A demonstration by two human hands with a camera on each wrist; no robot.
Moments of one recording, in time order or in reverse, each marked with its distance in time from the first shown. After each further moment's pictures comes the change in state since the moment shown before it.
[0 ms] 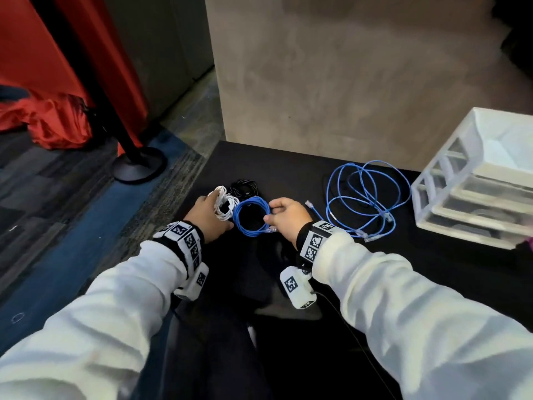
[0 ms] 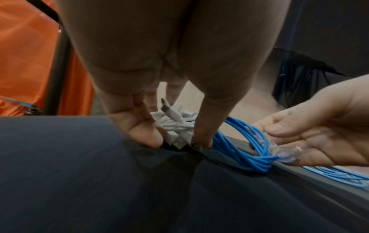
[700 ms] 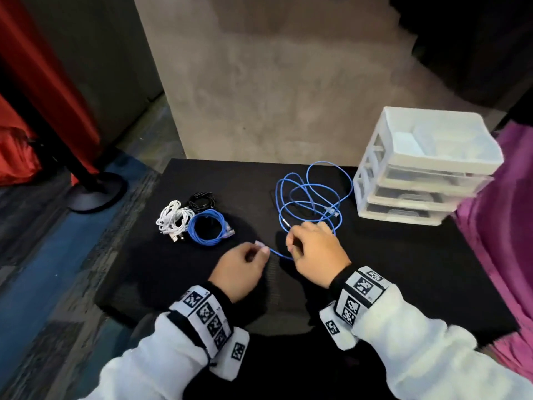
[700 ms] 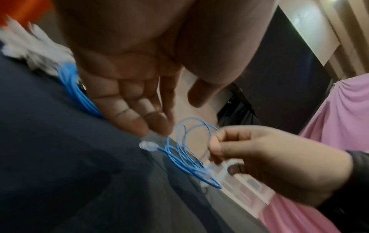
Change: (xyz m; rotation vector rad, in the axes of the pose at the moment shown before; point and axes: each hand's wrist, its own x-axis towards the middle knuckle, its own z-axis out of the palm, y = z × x) left_hand -0.103 0.109 0.105 -0.350 -0.096 0.203; right_hand -0.108 0.056 -0.137 -0.761 0.178 -0.352
